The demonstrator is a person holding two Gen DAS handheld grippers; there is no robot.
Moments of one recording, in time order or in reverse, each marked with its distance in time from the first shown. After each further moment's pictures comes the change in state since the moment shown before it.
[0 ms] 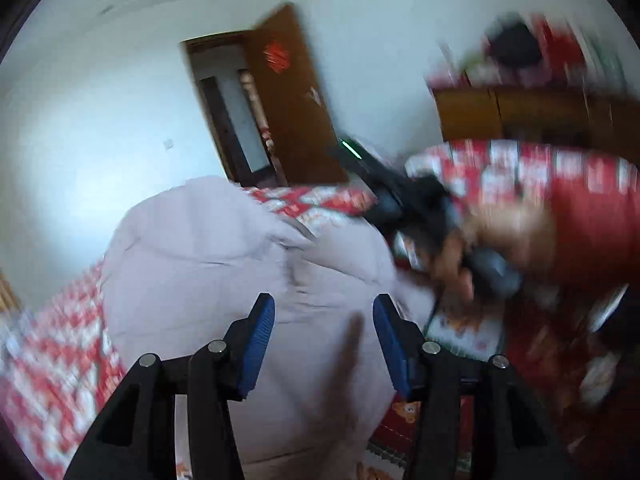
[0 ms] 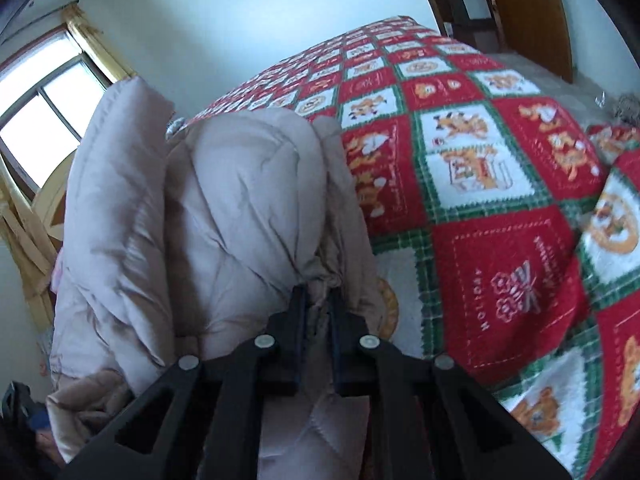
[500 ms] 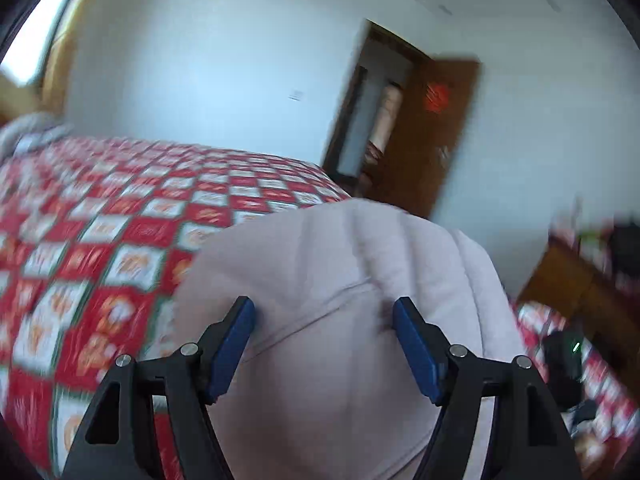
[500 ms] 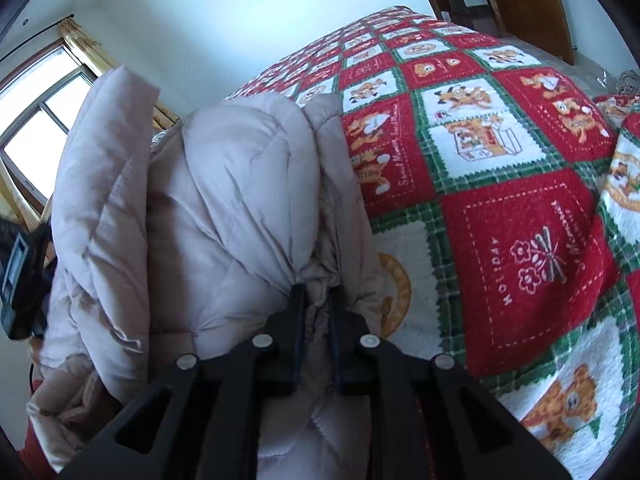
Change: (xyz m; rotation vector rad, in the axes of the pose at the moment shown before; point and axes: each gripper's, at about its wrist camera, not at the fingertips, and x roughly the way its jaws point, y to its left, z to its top) left arm 0.110 0.167 0.035 -0.550 -0.024 0.138; right arm 0.018 -0.006 -0.003 0.028 0.003 0.025
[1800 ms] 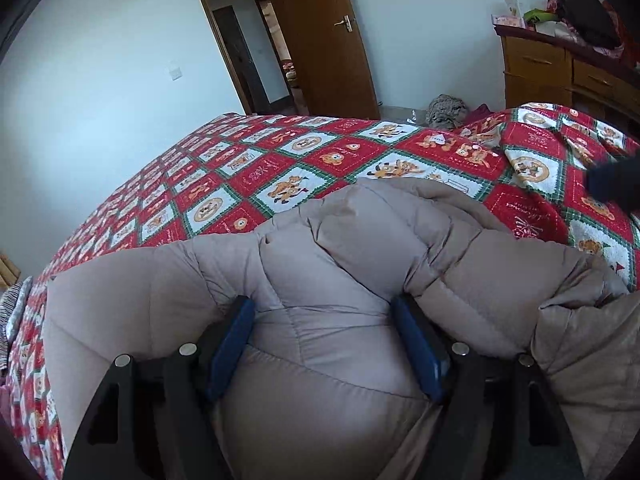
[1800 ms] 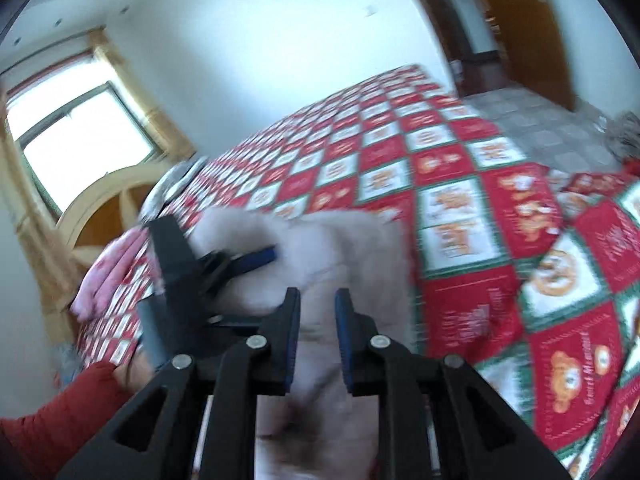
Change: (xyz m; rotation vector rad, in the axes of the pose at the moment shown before) left arm 0.093 -0.103 -0.068 0.585 0.295 0.026; right arm -0.089 0.051 0.017 -0.111 -0.080 0.000
